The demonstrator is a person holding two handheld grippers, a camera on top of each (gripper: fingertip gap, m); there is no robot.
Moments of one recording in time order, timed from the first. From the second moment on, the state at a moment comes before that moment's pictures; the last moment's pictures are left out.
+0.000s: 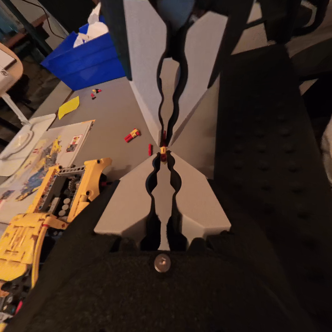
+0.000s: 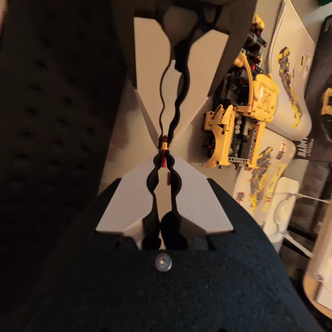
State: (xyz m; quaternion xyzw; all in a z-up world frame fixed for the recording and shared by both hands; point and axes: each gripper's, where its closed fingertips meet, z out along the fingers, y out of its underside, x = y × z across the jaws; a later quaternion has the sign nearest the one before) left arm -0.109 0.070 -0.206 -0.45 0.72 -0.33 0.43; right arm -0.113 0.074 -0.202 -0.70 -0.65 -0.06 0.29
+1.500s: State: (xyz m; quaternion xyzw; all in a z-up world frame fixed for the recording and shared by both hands) left arm -0.112 0.069 -0.190 -0.44 0.69 -0.36 0.44; right arm -0.114 0.072 -0.181 -0.74 -0.46 0.23 0.43
